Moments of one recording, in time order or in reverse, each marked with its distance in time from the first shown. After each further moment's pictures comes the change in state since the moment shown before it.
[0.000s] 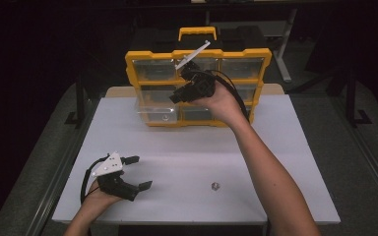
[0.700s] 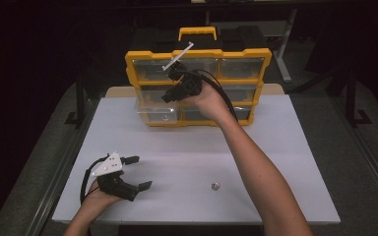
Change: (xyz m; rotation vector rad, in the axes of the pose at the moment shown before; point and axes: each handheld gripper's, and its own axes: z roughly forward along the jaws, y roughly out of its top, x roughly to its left) left arm 0.000 0.001 -0.001 -0.002 -0.005 0.006; right arm -0.008 0.015 0.039 0.051 -0.022 -0.025
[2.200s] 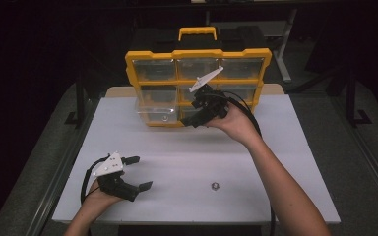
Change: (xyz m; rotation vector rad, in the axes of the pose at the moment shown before) left arm -0.001 0.000 0.001 0.010 -0.002 0.001; right arm 0.017 -0.080 -0.032 -0.031 -0.005 0.023
